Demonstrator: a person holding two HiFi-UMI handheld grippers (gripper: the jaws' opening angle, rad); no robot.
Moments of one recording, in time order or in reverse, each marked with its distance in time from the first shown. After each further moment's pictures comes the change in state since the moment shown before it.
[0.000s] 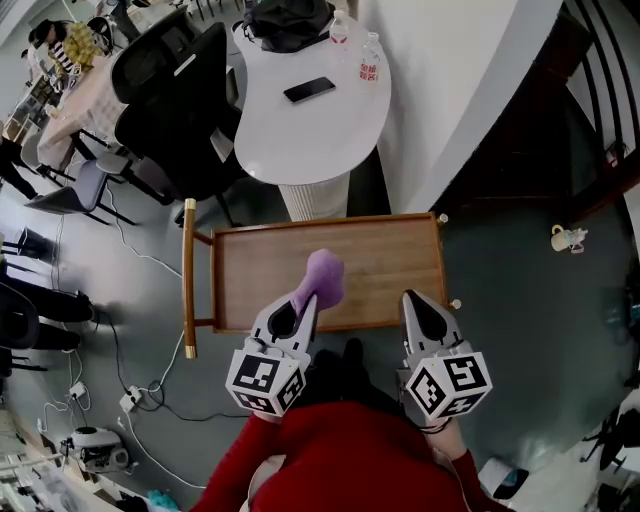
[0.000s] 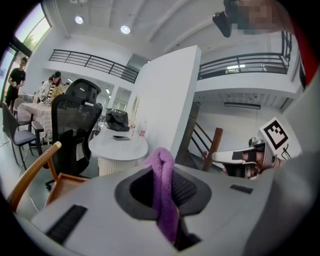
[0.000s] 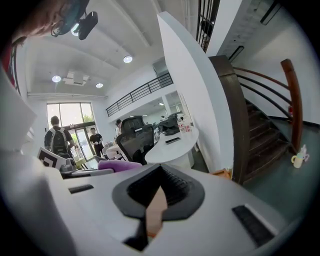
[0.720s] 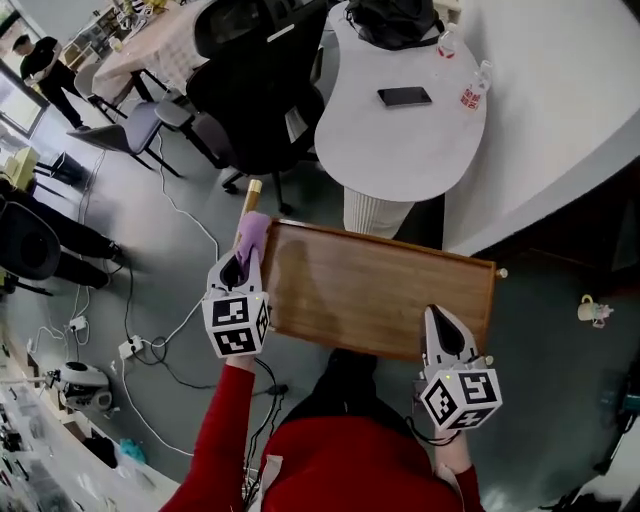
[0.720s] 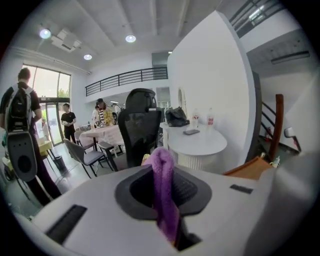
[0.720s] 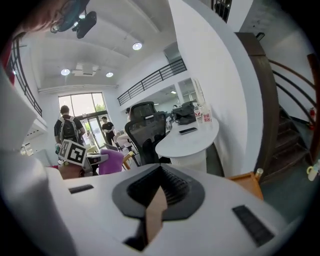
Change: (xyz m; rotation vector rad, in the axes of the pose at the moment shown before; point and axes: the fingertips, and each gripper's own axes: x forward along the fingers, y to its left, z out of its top) left arm -0.047 0.248 0.014 0.119 0.129 0.676; right arm 0.087 0.024 -0.007 -0.074 0.157 0.129
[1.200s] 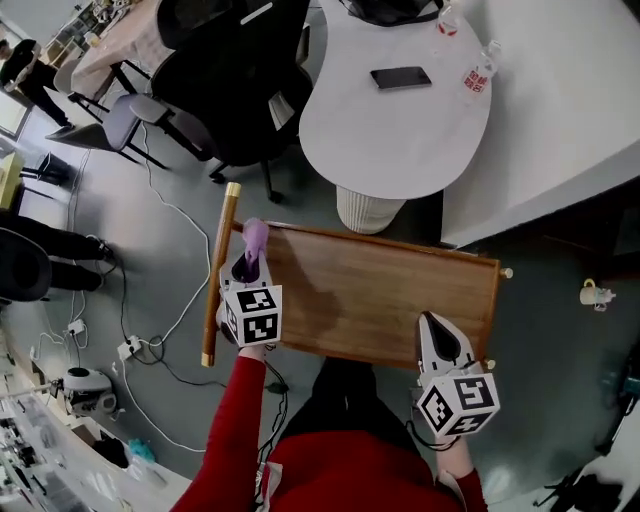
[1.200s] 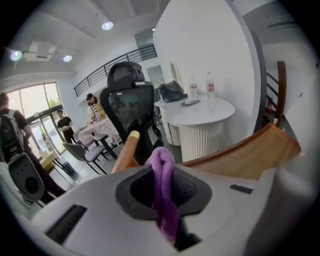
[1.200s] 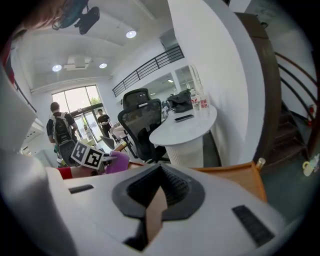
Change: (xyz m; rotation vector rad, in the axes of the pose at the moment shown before) left arm 0.072 -0.017 -0.065 0.171 0.232 0.047; right arm 0.028 -0.015 -0.025 0.031 0.126 -0.014
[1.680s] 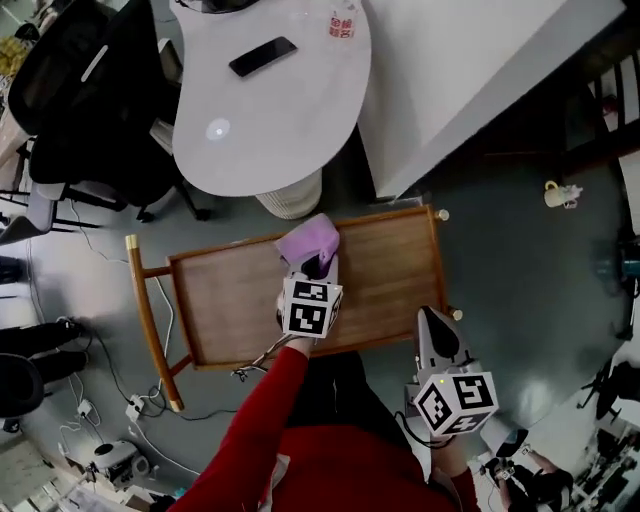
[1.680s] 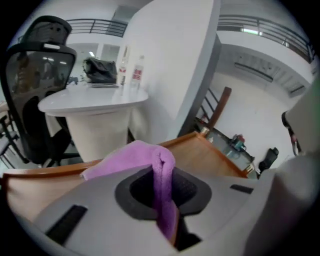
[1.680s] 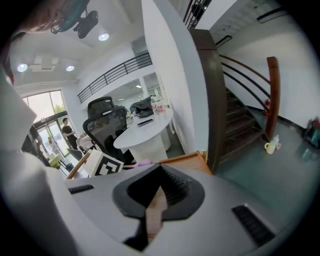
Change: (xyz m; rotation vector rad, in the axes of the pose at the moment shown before) left arm 0.004 -0.311 0.014 0.040 0.045 -0.769; right arm -0.082 -0.067 -0.036 0.201 -0.061 -0.342
